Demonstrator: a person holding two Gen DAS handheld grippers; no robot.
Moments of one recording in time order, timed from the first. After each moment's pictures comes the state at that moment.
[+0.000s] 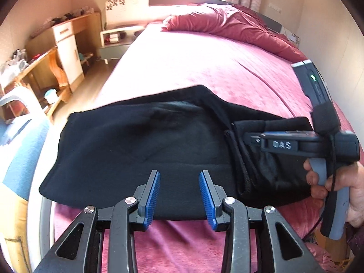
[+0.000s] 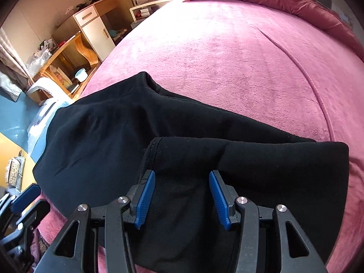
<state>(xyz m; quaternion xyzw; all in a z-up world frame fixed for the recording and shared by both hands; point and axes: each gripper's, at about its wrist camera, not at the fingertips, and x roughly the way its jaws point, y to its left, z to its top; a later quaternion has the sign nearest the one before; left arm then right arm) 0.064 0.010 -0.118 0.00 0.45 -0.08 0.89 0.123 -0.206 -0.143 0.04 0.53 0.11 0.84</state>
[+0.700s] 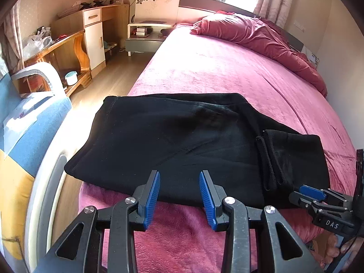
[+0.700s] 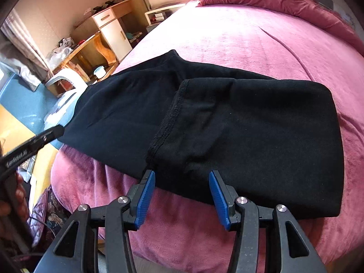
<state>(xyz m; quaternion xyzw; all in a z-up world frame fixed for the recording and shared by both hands) 0.050 0.076 -0.115 -0.06 0.45 -0.03 0.89 0.014 -0.206 -0.138 0.04 0.51 0.15 0.84</state>
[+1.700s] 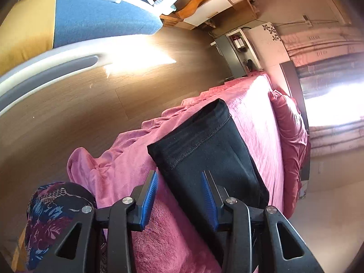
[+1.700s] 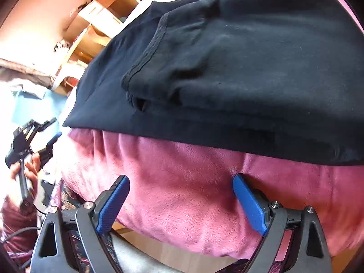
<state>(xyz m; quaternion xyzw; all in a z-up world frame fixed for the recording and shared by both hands) 0.033 0.275 -0.196 -0.51 0.42 0.09 0.75 -0.002 -0.239 -0.213 0.15 0.60 0.17 0.77</state>
